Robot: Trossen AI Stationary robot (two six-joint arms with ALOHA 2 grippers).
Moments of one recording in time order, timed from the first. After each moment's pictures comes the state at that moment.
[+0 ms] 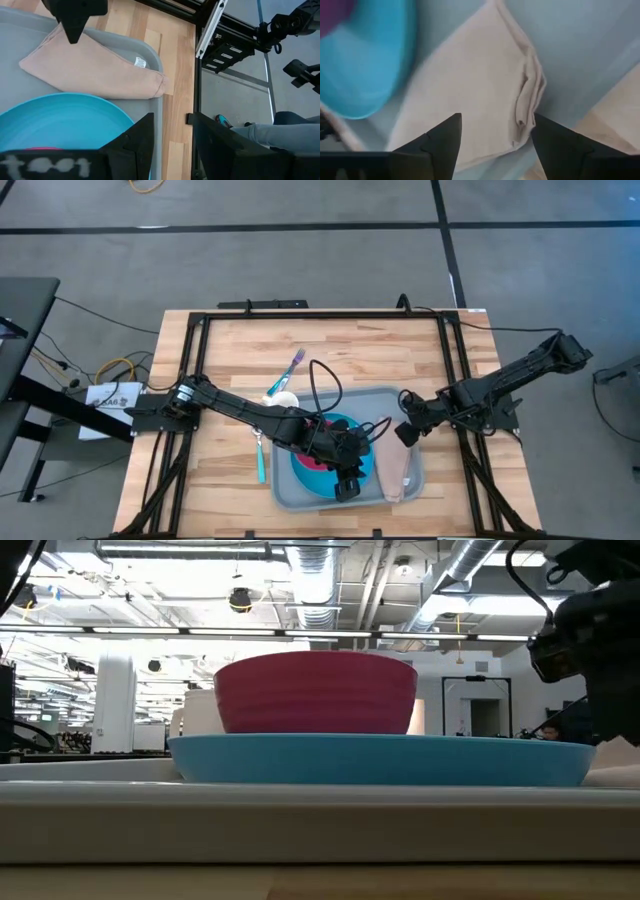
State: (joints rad) left arm -0.36 2.11 2.13 -0.75 -0.02 -0.59; right arm 0.35 1.03 0.47 -0.53 -0.05 1.25
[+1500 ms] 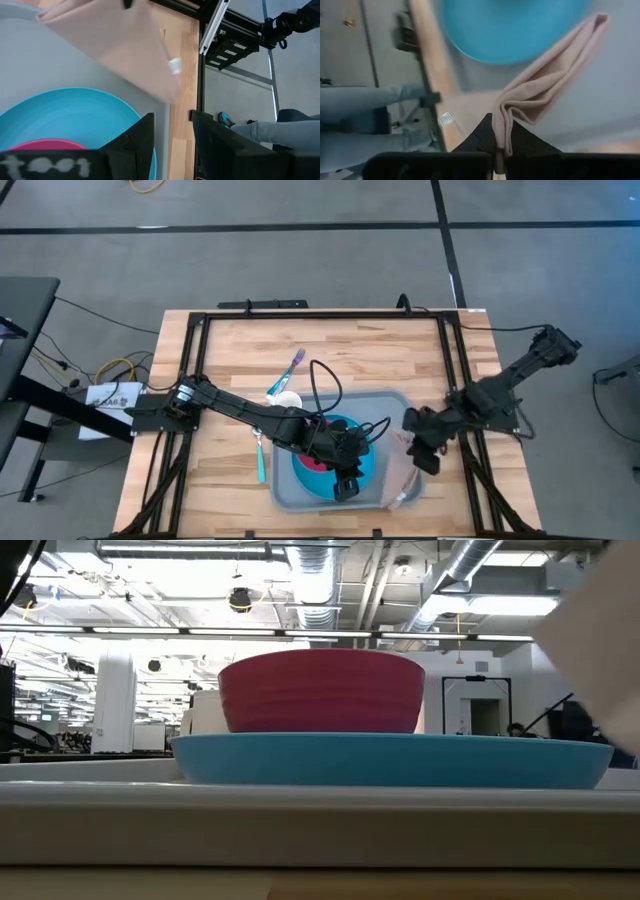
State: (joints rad) left arm -0.36 2.11 2.13 -0.77 -0.02 -0.59; right arm 0.58 1.12 0.95 -0.83 -0.04 0.94
